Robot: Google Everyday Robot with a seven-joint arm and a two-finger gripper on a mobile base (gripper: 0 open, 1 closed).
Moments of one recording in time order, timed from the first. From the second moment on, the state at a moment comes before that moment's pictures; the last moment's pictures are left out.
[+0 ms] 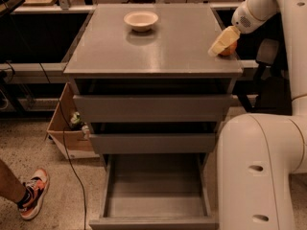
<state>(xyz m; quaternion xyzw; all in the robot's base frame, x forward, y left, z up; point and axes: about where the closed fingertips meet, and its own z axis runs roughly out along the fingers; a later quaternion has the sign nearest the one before) 0.781 -0.247 0.895 -0.43 0.85 0.03 0.31</state>
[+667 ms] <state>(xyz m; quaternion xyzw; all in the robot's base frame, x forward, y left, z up) 0.788 -0.252 0.880 -0.42 0.85 0.04 0.31</state>
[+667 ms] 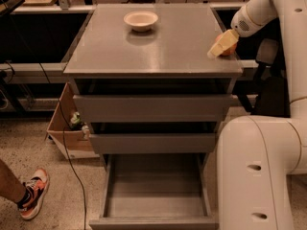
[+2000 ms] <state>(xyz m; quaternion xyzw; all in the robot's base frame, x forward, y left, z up) 0.794 -0.259 0.858 -0.41 0.86 0.06 0.31</state>
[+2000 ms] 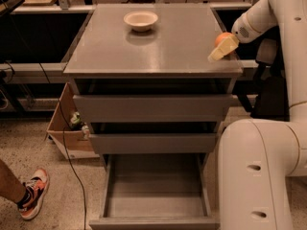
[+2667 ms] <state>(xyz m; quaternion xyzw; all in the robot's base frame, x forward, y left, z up) 0.794 -0.259 0.857 -0.41 0.86 0.06 0.31</state>
